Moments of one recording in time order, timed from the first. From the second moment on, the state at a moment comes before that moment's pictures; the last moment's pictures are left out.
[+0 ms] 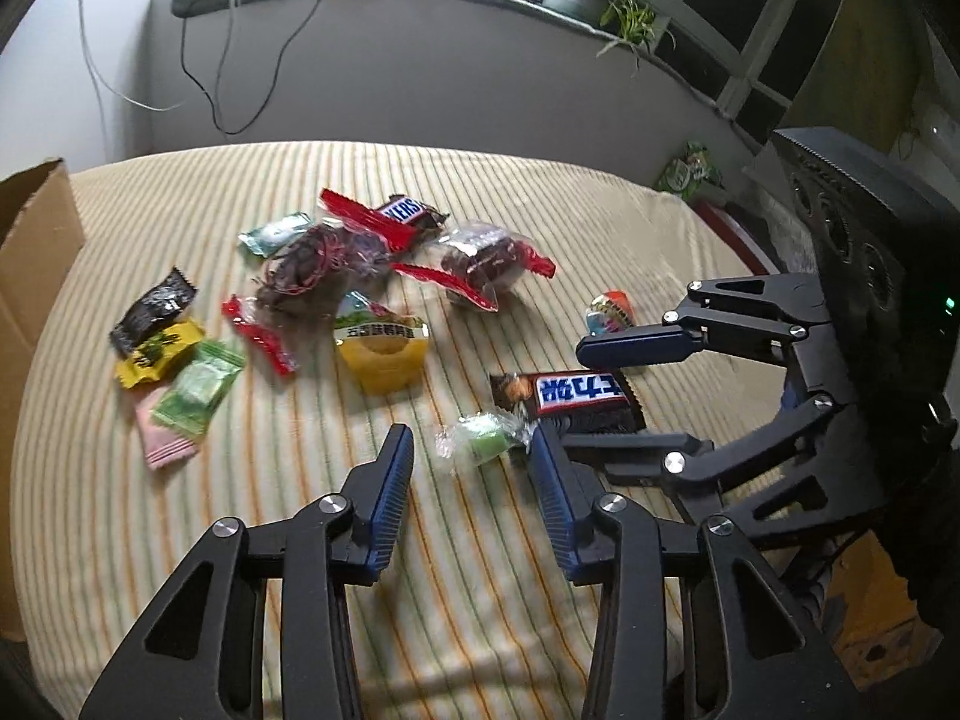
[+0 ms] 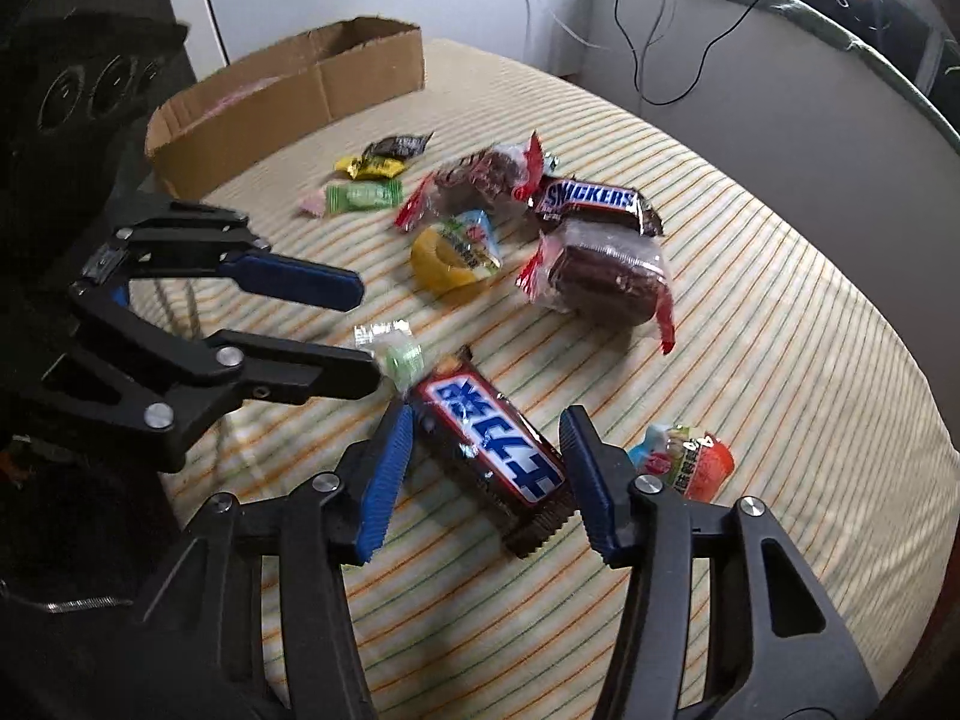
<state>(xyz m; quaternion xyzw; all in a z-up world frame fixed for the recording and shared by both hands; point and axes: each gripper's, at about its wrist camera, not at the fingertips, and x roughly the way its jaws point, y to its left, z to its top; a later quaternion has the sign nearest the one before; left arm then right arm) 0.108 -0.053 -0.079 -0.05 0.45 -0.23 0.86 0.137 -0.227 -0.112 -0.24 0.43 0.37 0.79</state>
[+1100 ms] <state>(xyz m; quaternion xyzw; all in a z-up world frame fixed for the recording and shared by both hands) 0.147 -0.094 -0.089 0.01 0.44 -0.21 0.87 0.151 -0.258 -0.123 -0.20 0.46 0.31 0.81</state>
